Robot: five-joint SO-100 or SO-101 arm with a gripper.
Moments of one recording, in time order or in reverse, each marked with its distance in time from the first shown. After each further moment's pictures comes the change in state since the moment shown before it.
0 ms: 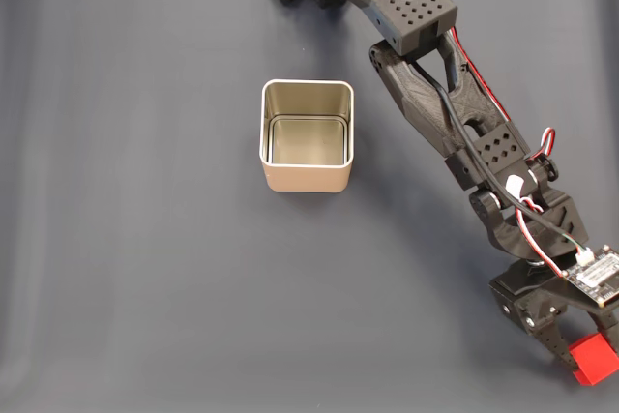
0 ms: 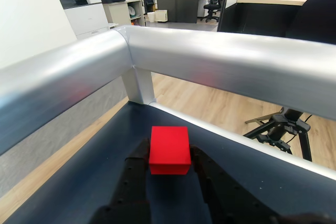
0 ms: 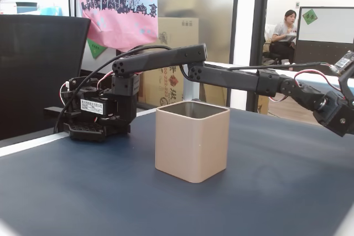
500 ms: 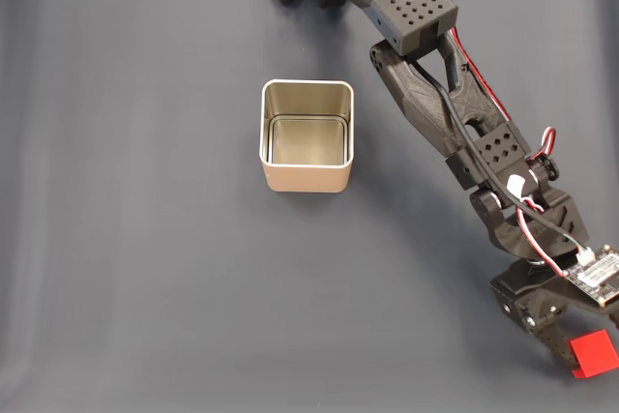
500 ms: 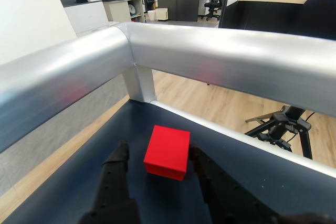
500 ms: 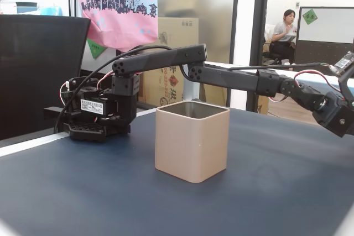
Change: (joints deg) arm -0.2 0.0 0.0 0.2 0.0
